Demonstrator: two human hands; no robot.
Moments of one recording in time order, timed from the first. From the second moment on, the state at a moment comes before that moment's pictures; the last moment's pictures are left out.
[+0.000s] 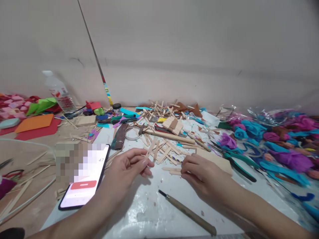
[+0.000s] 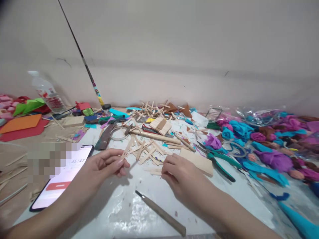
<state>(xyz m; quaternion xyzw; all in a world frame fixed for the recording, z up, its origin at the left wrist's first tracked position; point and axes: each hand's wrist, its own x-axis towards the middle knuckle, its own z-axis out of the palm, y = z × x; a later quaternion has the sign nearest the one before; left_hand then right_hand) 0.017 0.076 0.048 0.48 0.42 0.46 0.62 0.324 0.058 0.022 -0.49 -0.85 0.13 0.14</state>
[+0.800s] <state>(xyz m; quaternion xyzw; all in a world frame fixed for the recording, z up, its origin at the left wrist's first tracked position) 0.029 0.048 0.028 0.58 0.43 0.33 0.61 0.272 0.010 0.037 -0.52 -0.49 0.64 0.28</state>
